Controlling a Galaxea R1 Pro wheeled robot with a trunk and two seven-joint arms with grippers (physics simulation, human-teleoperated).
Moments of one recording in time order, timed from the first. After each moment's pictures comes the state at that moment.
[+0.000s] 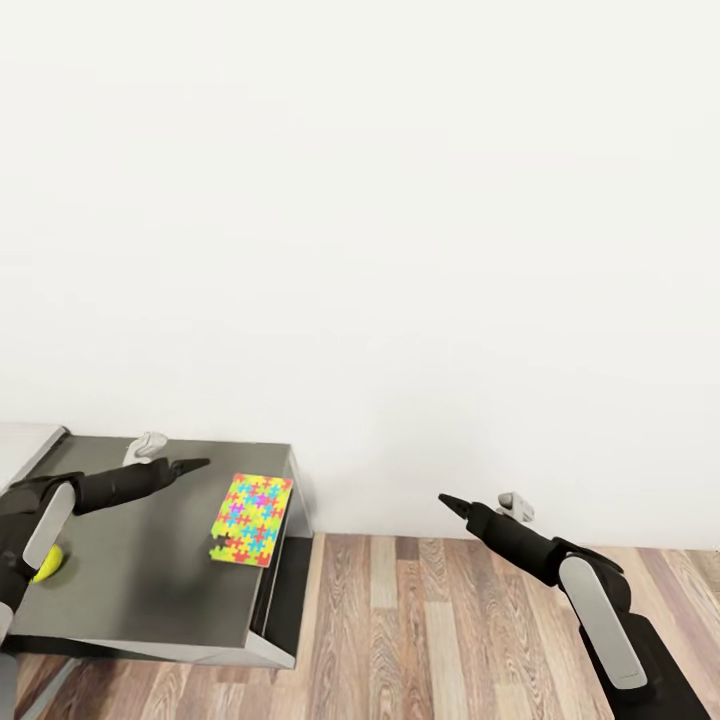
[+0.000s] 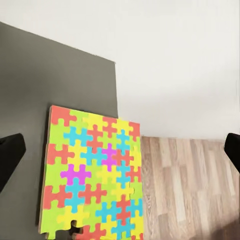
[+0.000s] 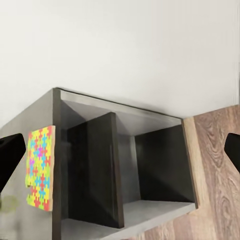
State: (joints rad) left arm -0.69 0.44 0.13 -0.95 0.40 0.81 -0.79; right arm -0.32 -0.12 -0.04 -1.43 -0.86 0.74 0.11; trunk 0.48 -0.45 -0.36
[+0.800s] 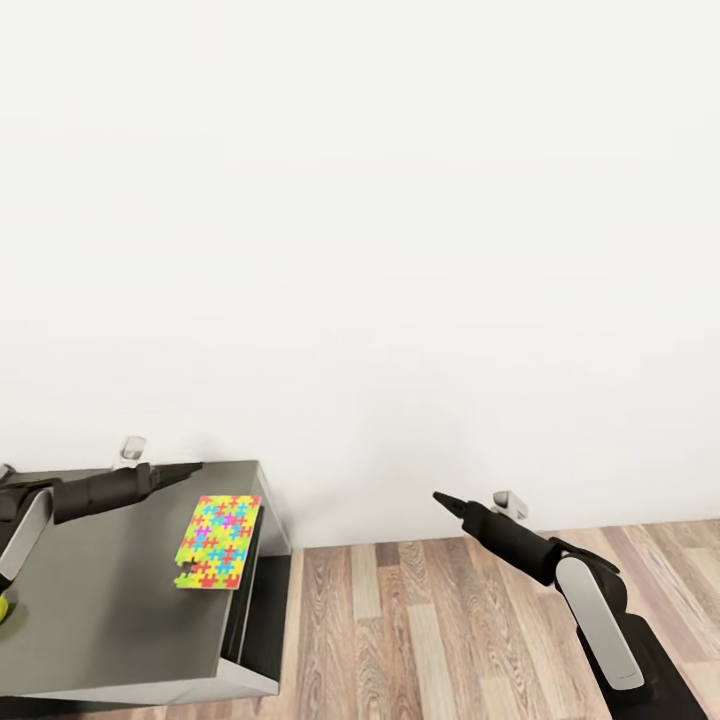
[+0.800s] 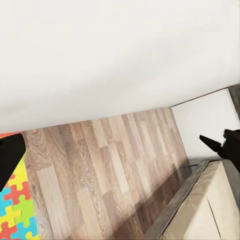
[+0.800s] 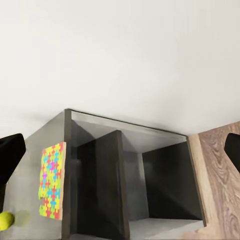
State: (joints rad) left arm -0.65 0.49 0.13 -0.96 0.39 0.85 -1.14; right arm -0.32 -0.12 -0.03 -1.43 -0.86 0.73 0.18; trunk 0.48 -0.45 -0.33
